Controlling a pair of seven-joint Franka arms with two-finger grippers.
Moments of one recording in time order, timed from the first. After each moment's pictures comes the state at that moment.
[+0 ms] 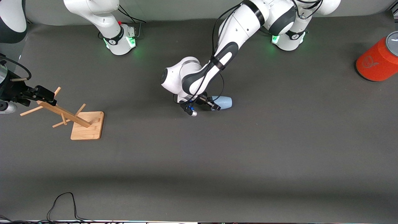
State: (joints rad) left arm -0.84 1.02 -0.23 -1.09 0.65 1.47 -0.40; right arm 0.03 0.04 -0.06 -1.63 -0.04 1.70 -0.02
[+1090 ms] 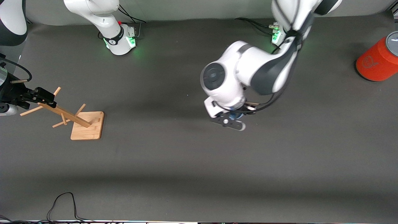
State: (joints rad) left arm -0.49 0.58 -0.22 -1.15 0.32 1.49 -0.35; right arm -0.01 0.04 -0.02 -1.62 -0.04 1.71 -0.05
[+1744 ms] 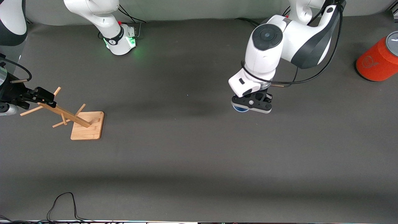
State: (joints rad) left arm -0.37 0.15 -0.22 -1.86 0.17 2.11 -0.36; right arm -0.01 0.04 -0.02 -1.62 -0.04 1.71 -0.06
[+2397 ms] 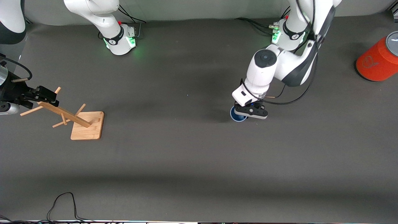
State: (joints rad) left arm -0.35 0.28 -0.21 -2.11 0.28 2.57 -0.59; right arm -0.01 0.03 -0.02 -1.62 0.01 1.67 -0.06
